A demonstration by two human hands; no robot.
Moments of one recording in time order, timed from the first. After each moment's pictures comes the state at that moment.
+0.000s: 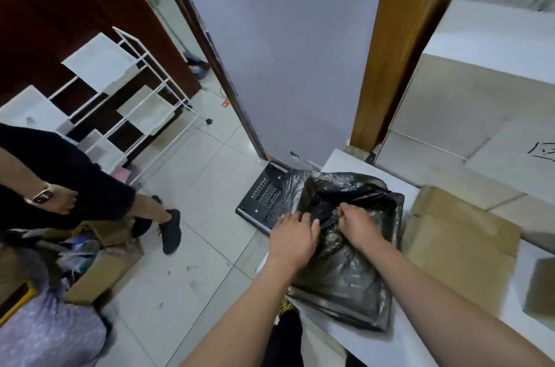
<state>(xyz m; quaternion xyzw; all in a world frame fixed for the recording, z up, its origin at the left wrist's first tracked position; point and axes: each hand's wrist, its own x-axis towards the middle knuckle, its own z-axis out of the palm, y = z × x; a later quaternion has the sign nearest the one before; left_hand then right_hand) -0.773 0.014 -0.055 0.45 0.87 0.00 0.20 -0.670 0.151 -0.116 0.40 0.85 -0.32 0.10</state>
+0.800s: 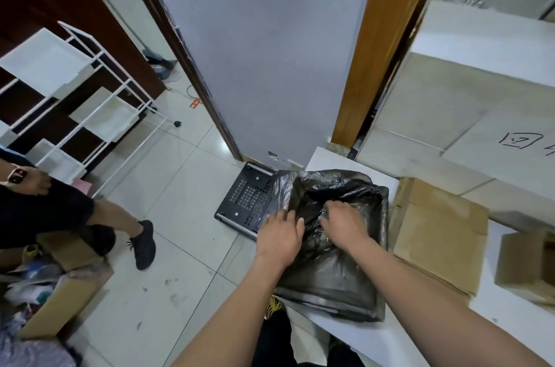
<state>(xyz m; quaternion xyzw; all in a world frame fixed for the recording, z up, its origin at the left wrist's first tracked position) -0.808 0.006 -0.077 0.49 0.84 -0.01 0.23 -0.691 0.129 -0.102 0.43 0.87 -0.19 0.15</state>
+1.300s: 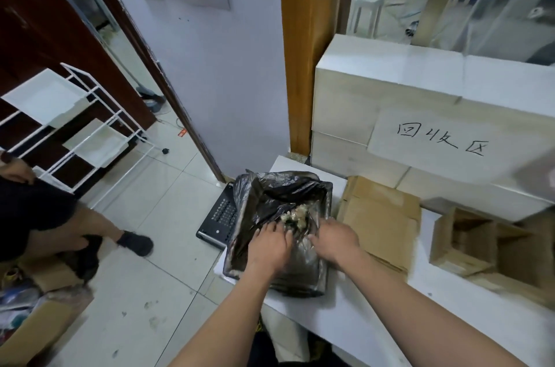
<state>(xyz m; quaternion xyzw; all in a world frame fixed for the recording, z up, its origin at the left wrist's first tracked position) -0.688 0.004 -0.061 0.49 0.84 -0.03 0.22 -0.559 0.112 -0.046 0.45 0.85 -0.19 0.21</state>
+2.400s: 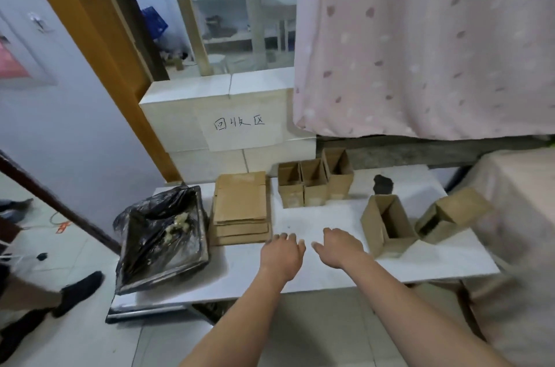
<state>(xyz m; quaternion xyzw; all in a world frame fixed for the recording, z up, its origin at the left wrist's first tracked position) -0.340 -0.058 -0.005 0.72 0.67 -0.07 0.15 -0.186 -0.036 0.018 0.67 0.70 -0.23 0.11</state>
